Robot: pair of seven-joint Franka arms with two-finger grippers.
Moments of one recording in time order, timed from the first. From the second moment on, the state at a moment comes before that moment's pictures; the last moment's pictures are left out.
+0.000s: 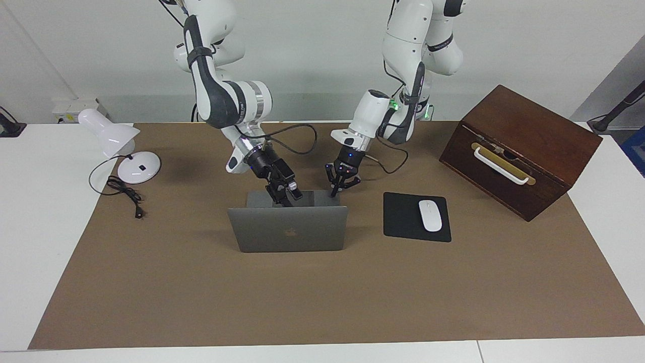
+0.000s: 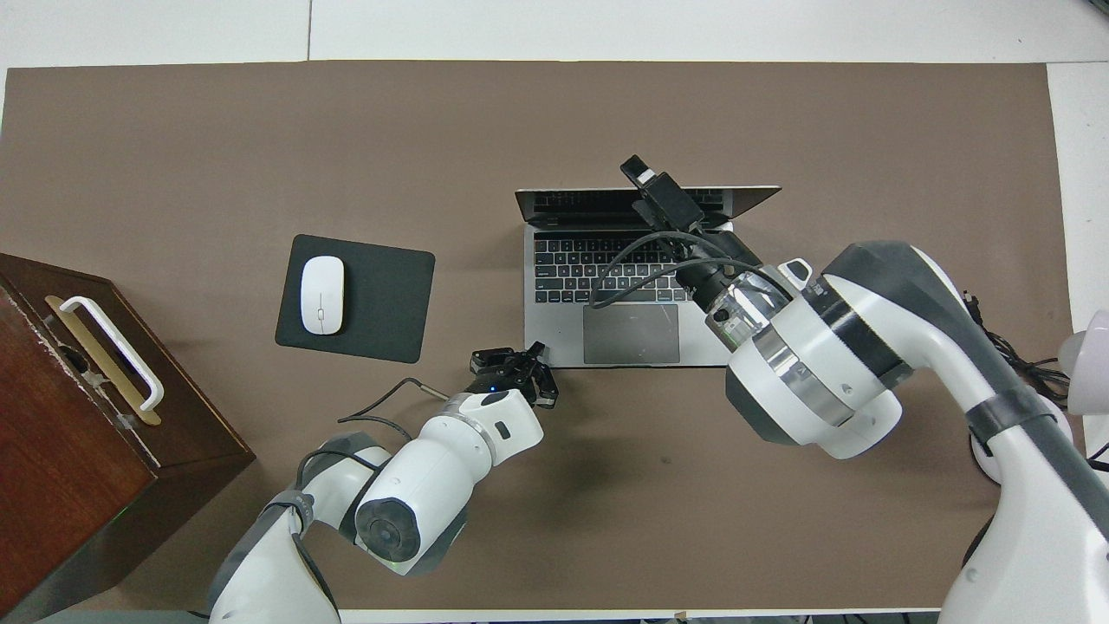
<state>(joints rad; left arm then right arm) -0.77 0.27 0.02 -2.50 -0.06 3.50 -0.21 0.40 0.17 0.02 -1.97 2.62 2.77 -1.26</state>
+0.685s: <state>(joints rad) -0.77 0.27 0.02 -2.50 -0.06 3.50 -0.21 0.37 0.25 0.02 -1.86 2.53 2.77 -1.15</state>
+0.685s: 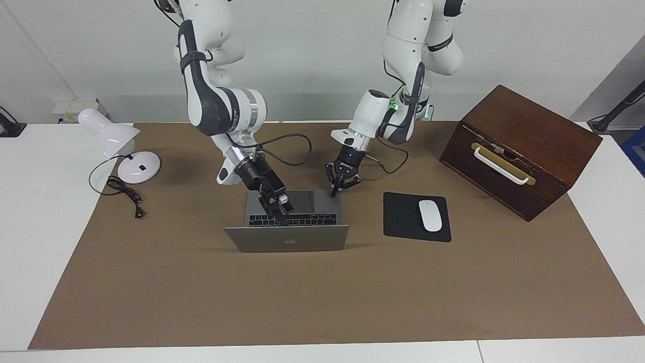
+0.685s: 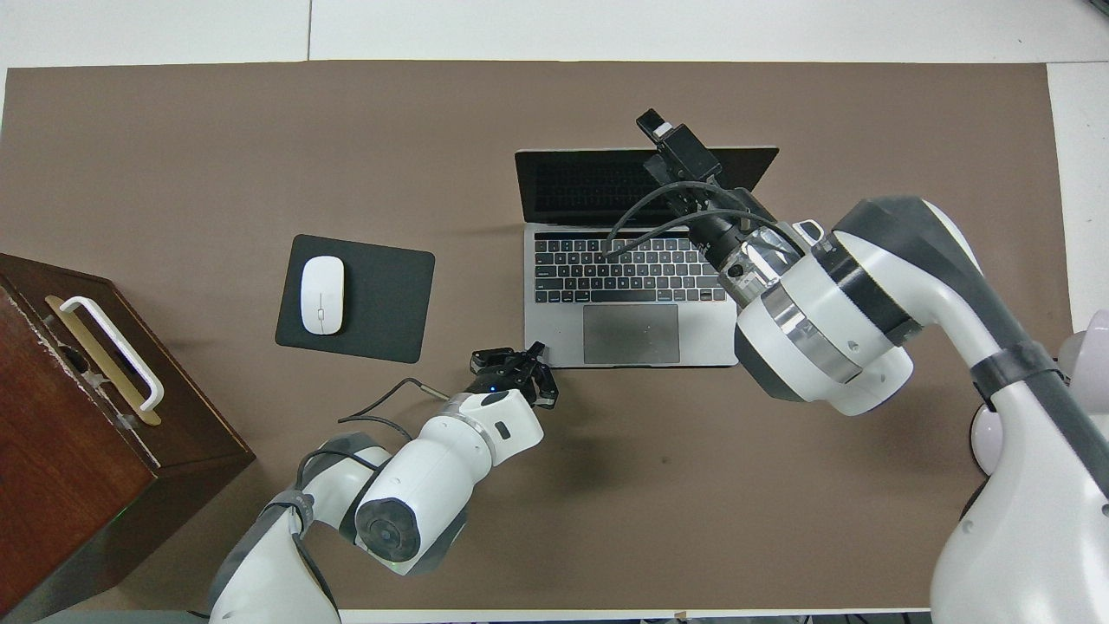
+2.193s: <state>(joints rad) -0.74 0.05 0.05 -2.36 -0.07 2.97 -0.28 0.32 0.32 0.02 -1.62 1.51 2.79 -0.25</state>
